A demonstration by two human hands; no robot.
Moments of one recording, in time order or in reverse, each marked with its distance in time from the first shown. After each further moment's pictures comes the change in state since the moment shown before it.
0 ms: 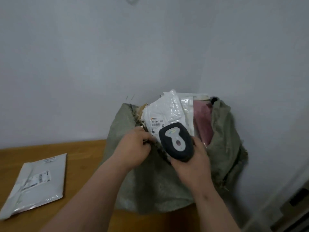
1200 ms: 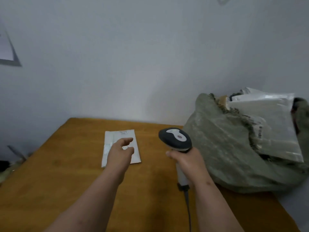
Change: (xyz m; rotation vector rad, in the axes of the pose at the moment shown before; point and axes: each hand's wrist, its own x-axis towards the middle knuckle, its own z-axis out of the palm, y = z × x) left_hand -0.222 -0.231 -0.156 -0.670 0.417 -0.680; right_hand -0.172 -0.155 0.203 0.143 -0.497 0.419
